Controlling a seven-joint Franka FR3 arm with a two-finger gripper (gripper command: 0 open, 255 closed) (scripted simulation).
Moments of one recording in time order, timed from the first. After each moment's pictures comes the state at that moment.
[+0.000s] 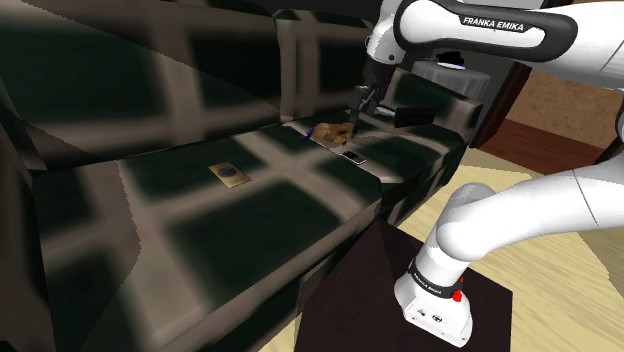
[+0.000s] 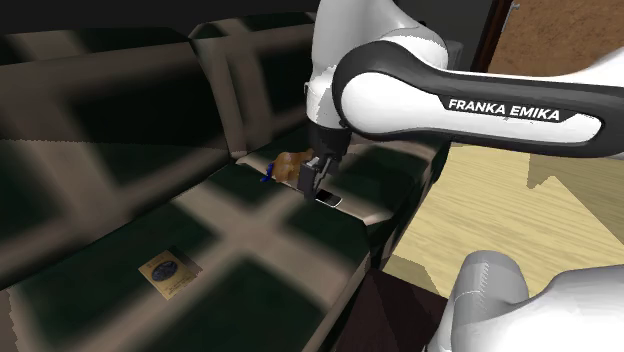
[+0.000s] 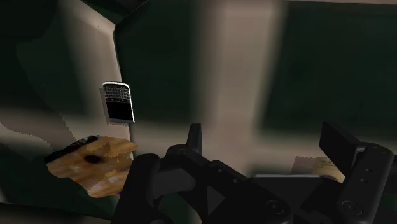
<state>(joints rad) -0.02 -0.76 -0.04 -2.33 -0.09 1.71 0.00</state>
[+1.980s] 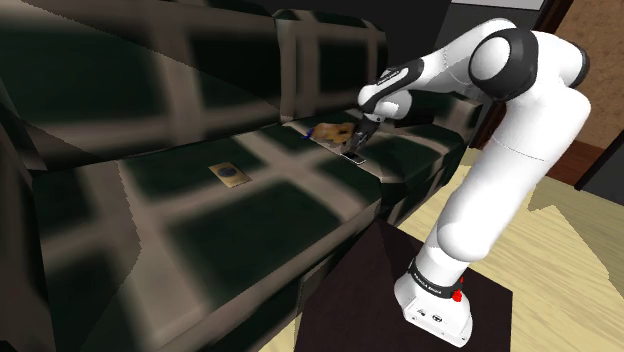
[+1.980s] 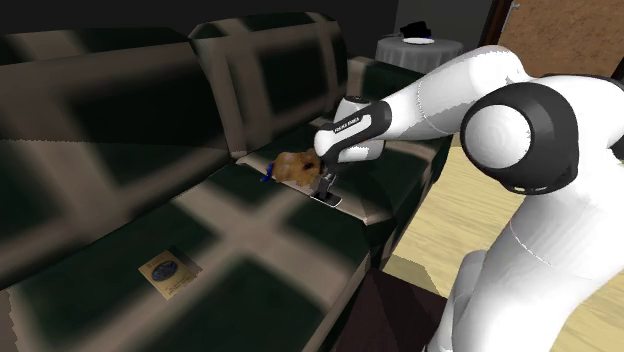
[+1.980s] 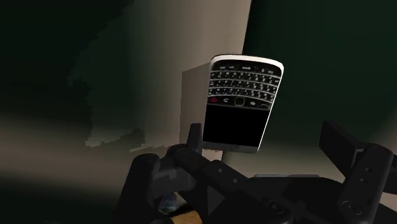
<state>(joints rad) 0.01 -0.06 -0.65 -2.32 0.14 2.45 -0.74</state>
